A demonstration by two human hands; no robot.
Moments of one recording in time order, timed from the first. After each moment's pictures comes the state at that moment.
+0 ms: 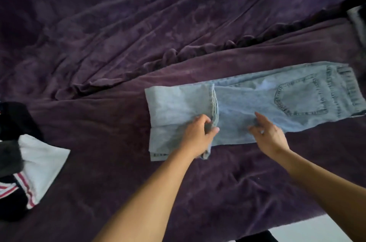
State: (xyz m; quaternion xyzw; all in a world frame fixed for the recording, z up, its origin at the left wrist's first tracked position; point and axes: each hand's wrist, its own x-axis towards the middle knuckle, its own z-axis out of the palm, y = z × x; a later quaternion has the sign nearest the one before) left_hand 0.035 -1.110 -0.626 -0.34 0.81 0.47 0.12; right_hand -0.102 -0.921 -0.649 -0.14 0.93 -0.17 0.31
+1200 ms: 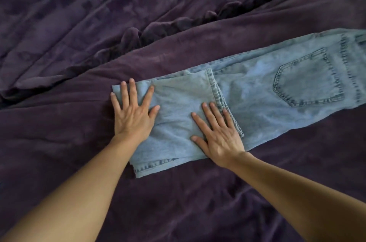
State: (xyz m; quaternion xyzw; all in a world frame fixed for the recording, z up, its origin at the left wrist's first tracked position) left_hand 0.027 -1.204 -0.747 -0.28 0.94 0.00 0.19; right_hand -0.064 -0.965 -0.762 -0.46 0.86 0.02 0.22
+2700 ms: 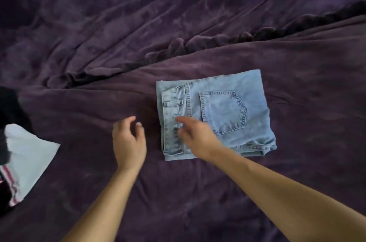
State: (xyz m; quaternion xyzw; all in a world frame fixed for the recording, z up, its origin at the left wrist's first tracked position) left_hand 0.133 -1.192 -0.654 -0.56 0.78 0.26 -0.14; right_hand -0.015 -1.072 -0.655 -0.34 0.78 -0.27 0.46
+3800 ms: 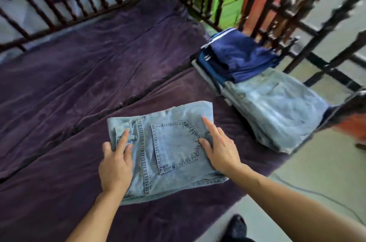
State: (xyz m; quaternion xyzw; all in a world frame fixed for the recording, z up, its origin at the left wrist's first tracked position) left_hand -0.075 -0.960 -0.514 -0.31 0.92 0.22 -0.11; right_hand -0.201 -0.713 -0.520 -0.18 0.94 -0.28 0.11
